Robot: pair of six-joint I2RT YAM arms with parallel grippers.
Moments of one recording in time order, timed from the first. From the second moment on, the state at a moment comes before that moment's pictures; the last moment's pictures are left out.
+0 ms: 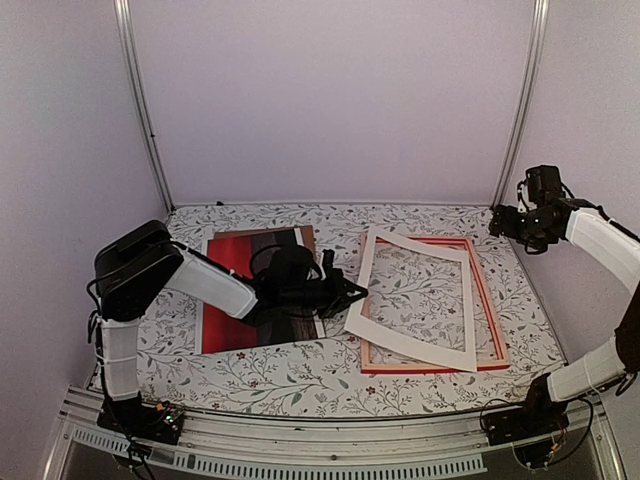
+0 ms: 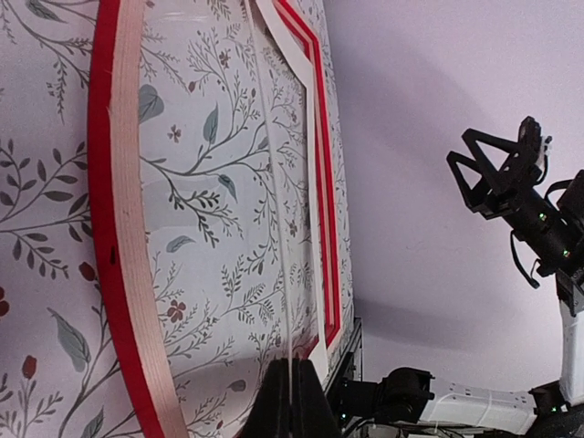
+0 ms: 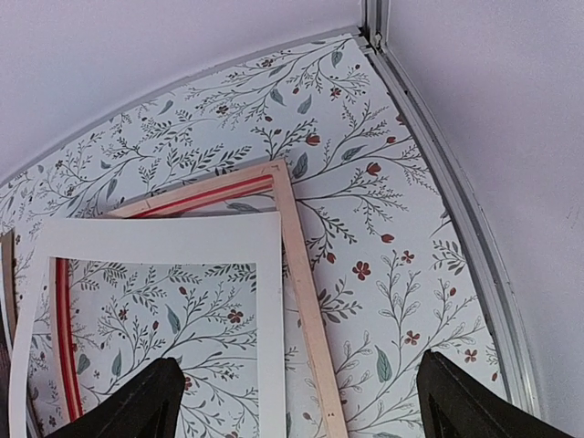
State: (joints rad) left arm -0.91 2.05 1.05 0.67 0.29 -1.25; right arm 0.04 1.35 1.10 -0.54 0.10 0.30
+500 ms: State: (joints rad) left arm -0.92 2.03 1.03 0.69 0.15 -1.26; right arm 0.04 1.39 1.05 -0.49 0.07 0.30
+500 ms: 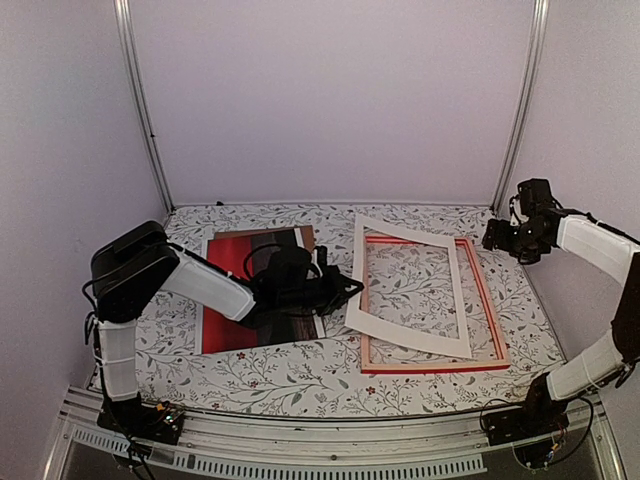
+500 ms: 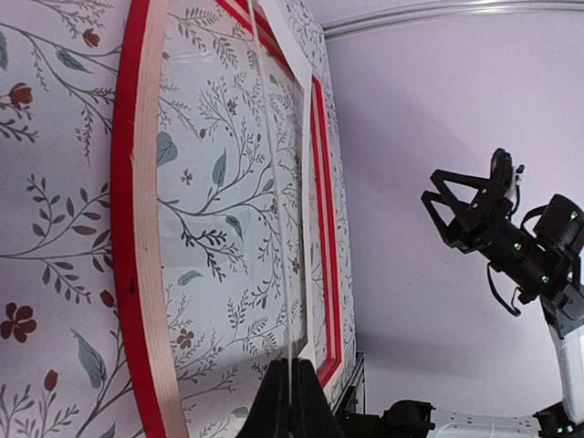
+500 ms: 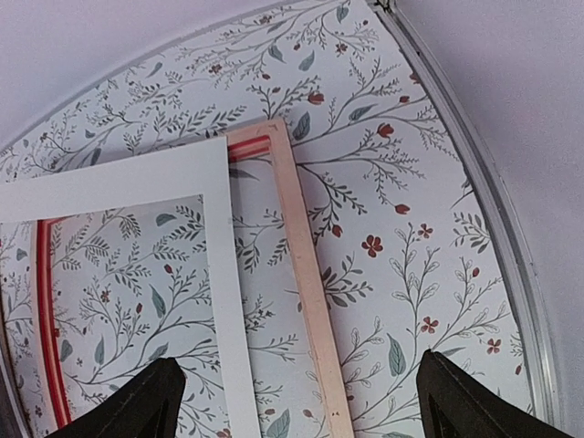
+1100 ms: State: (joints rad) left arm -0.95 2.03 1.03 0.69 0.20 -1.27; right arm 0.04 1.49 0.82 -0.37 -0.09 0.36
